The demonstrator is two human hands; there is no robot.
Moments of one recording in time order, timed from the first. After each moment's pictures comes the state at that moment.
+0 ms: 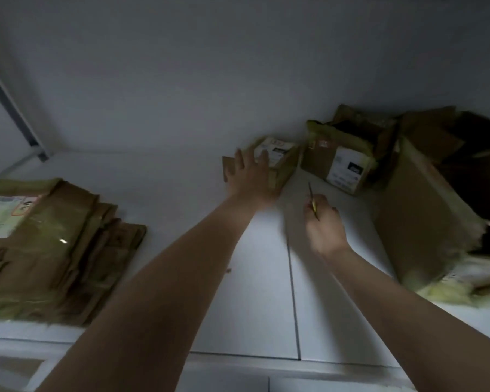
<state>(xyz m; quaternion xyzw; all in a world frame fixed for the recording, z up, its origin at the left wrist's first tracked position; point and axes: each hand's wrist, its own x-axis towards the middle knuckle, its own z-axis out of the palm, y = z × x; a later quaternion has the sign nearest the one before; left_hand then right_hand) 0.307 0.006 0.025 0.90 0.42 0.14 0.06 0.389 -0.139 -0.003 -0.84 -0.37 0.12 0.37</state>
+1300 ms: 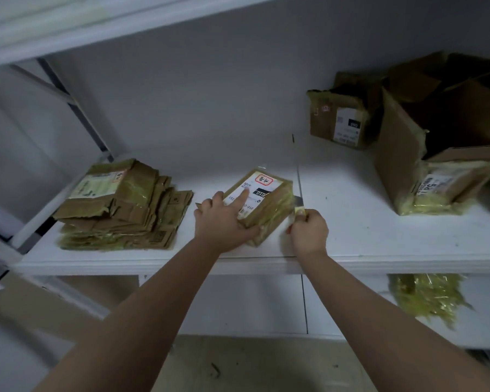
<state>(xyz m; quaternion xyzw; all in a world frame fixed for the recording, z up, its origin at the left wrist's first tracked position) 0.120 -0.141 0.021 0.89 0.46 0.01 -0.01 0.259 -0.223 -0.035 -0.77 -0.20 0.21 0.57</state>
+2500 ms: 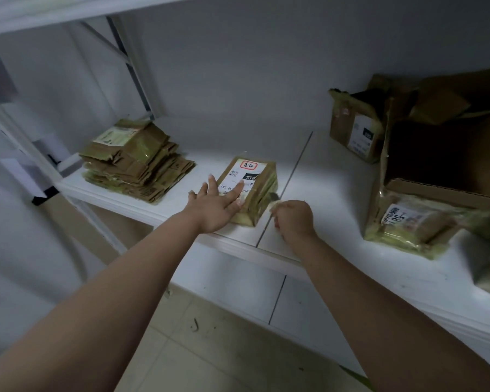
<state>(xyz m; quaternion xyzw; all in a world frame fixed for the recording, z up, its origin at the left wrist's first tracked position) 0.179 -0.209 0.035 0.80 0.58 -0.08 0.10 0.346 -0.248 -0.015 -0.70 -0.35 0.40 0.48</state>
